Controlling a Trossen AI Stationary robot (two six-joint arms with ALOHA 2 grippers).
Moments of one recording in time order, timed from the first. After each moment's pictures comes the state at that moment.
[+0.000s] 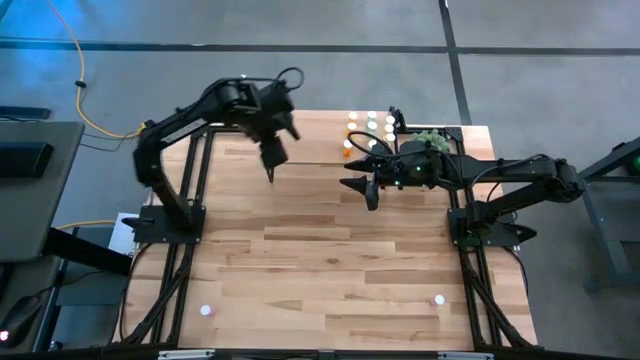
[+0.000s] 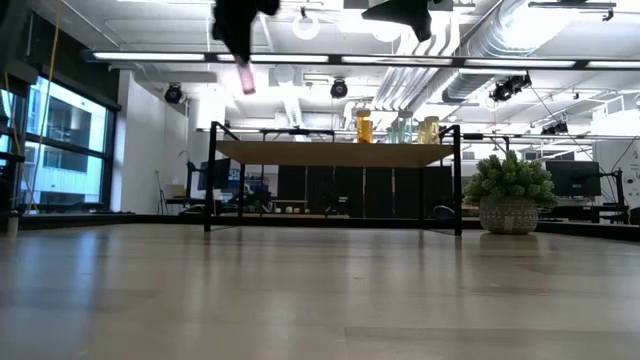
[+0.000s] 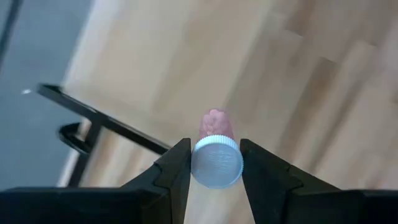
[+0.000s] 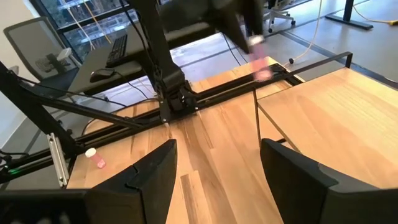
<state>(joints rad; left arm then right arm) 0.53 1.72 2.02 -1.57 -0.13 0.01 -0.06 1.22 1.06 -0.12 0.08 0.29</state>
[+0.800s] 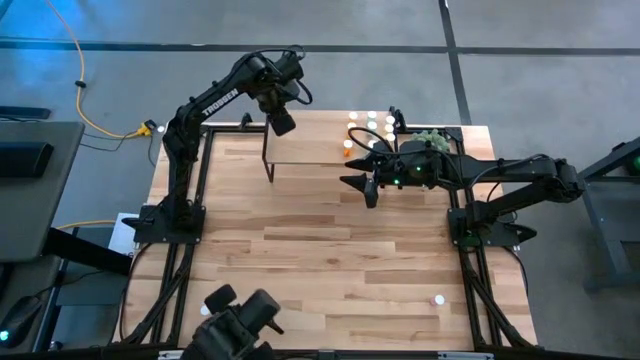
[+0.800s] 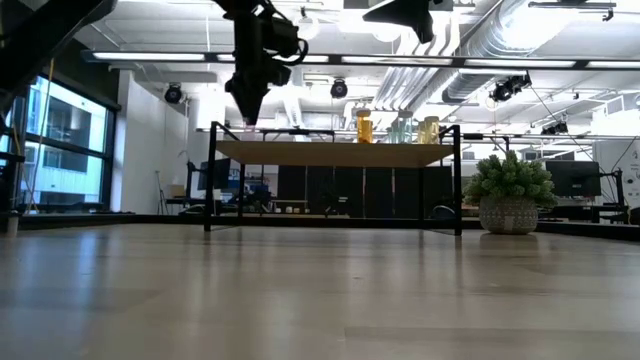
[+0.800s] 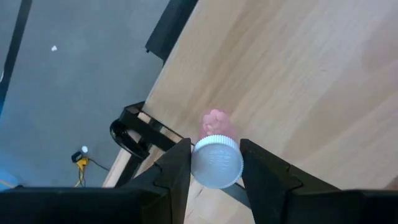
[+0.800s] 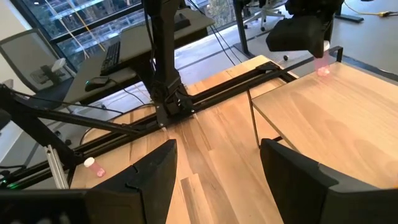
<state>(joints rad) 0.82 2.02 2.17 -1.53 -0.19 0.20 -0.06 1.22 1.06 -0.12 0.11 0.34</state>
